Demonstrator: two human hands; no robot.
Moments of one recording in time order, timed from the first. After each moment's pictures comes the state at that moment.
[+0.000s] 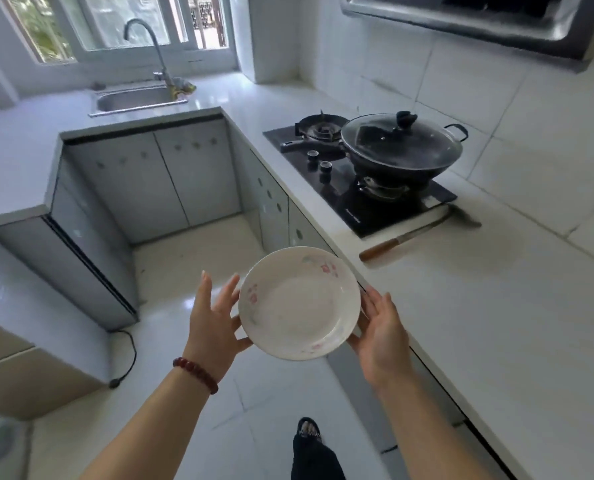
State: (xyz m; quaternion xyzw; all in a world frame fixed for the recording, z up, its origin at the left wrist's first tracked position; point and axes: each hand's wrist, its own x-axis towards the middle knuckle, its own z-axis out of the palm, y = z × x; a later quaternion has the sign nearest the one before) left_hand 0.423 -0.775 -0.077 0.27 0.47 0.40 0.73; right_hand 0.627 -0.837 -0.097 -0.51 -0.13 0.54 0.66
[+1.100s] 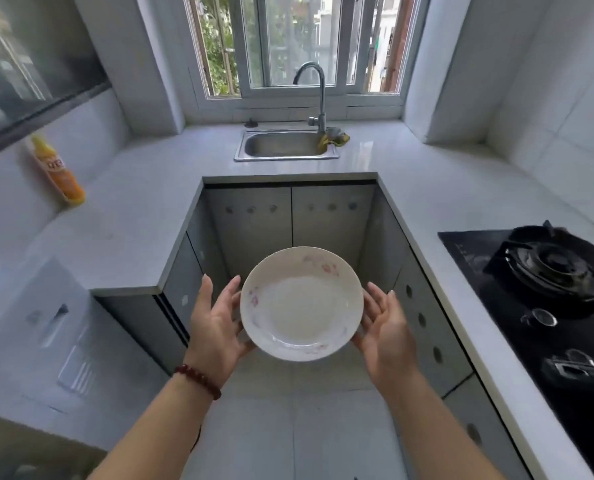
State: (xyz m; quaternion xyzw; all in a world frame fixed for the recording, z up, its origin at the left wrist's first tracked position) left_hand 0.205 -0.308 -0.060 0.20 0.49 0.57 0.62; right_hand 0.418 -0.275 -0.080 -0.43 -0.22 0.68 0.56
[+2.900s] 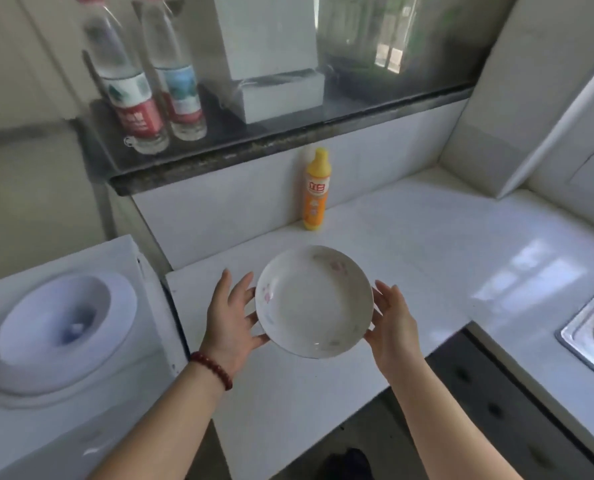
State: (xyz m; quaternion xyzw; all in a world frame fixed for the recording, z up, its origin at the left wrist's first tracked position) left_hand -0.239 -0.023 -0.086 -0.16 0.51 0.80 0.27; right_hand -0.172 0.182 -0.100 -0.39 -0.46 0.79 0.11
